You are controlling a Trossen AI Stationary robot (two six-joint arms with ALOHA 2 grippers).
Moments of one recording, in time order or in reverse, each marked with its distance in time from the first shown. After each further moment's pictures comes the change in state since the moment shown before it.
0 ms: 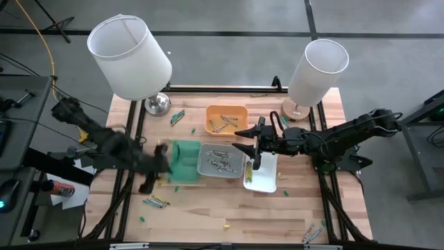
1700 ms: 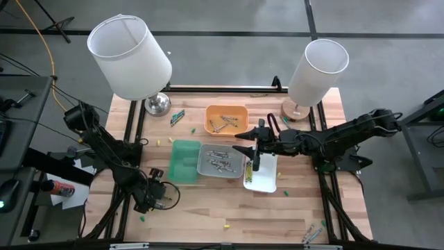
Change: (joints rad) left arm -0.315 0.363 -0.396 0.276 0.028 -0.247; right arm 0.000 0.000 0.000 -0.112 0.000 0.042
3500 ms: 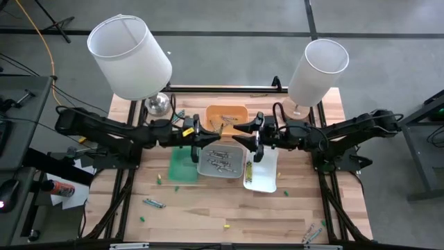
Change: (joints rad) left arm 0.840 -0.098 0.143 1.206 -0.007 0.303; right arm -0.077 0.000 0.001 0.245 -0.104 0.117
